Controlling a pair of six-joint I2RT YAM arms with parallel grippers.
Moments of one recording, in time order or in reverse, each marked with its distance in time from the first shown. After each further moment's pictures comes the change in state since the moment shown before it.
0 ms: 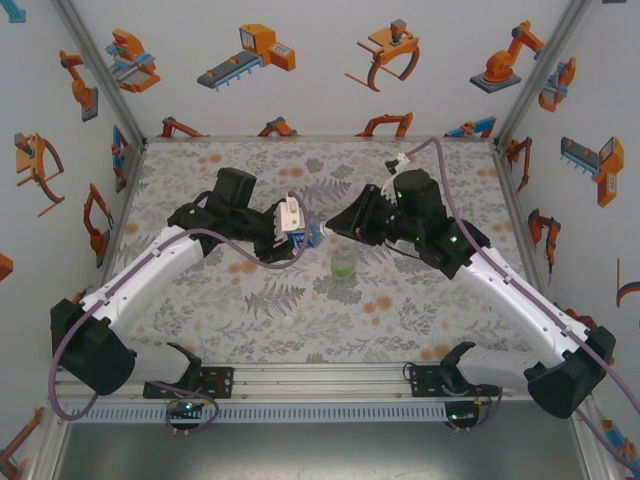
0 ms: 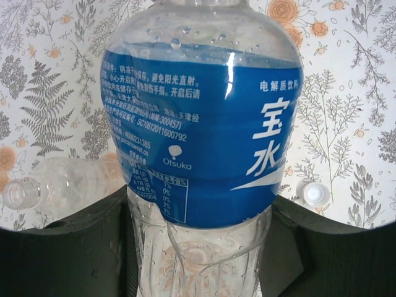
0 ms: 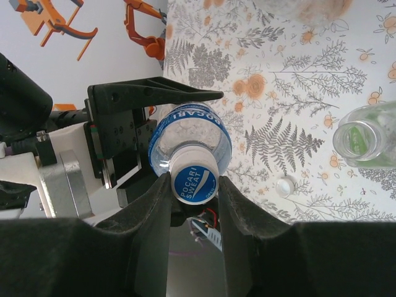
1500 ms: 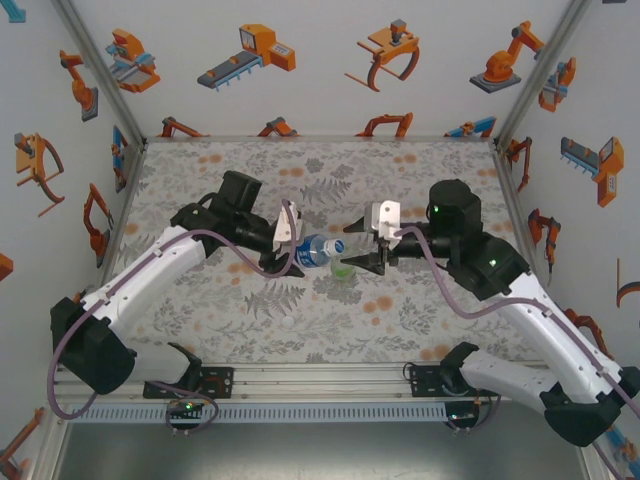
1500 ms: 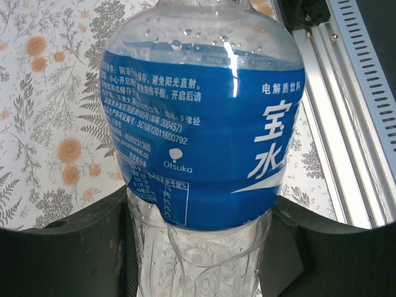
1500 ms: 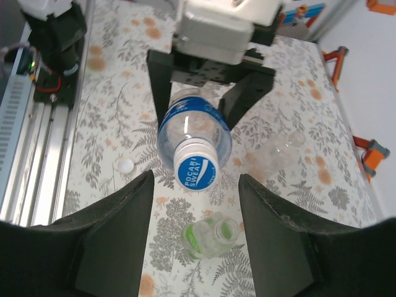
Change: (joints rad) left arm -0.027 0.007 0.016 -0.084 0.307 0.100; right arm 0.005 -0.176 0.015 -0.063 -0.512 -1.571
